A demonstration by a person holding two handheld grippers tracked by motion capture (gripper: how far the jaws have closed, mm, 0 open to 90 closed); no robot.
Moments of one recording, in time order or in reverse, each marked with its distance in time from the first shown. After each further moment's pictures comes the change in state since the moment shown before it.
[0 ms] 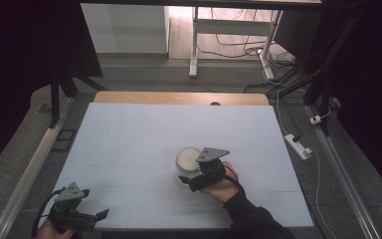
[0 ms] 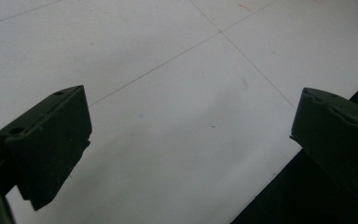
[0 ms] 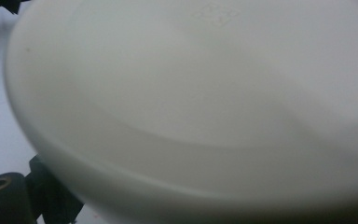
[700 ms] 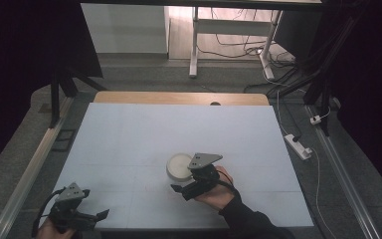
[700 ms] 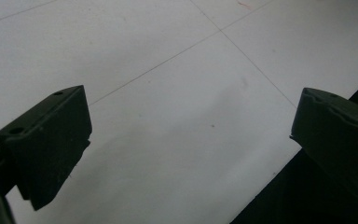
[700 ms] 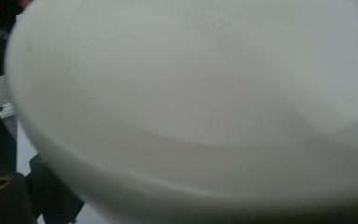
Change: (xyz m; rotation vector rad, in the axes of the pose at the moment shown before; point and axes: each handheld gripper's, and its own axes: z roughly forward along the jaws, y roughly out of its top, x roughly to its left) left arm 0.000 0.000 0.001 0.007 0.001 0.005; right arm 0.032 0.014 -0.003 0.013 0.072 -0.046
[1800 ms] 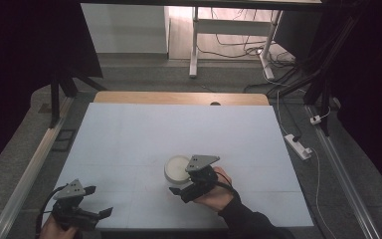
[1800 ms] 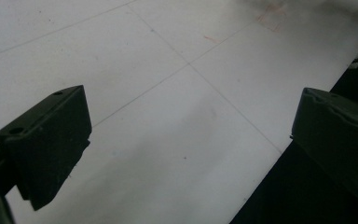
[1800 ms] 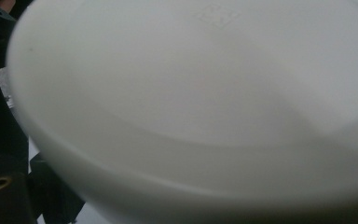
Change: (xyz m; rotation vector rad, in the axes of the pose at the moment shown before) left arm -0.003 0.014 -0.001 -0.073 -0.095 0.038; right arm 0.005 0.001 0.002 0.017 0.020 -0.025
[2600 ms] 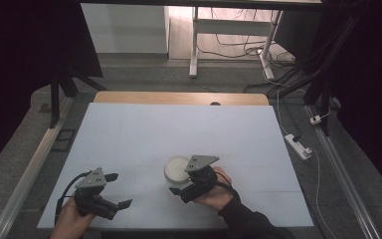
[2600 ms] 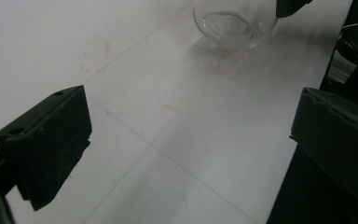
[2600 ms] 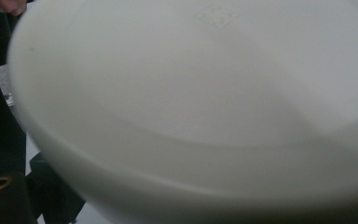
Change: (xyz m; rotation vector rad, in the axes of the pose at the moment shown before) left arm -0.018 0.053 0.029 -0.050 -0.092 0.180; right arm -0.001 -0.001 0.002 0.004 0.004 -0.007
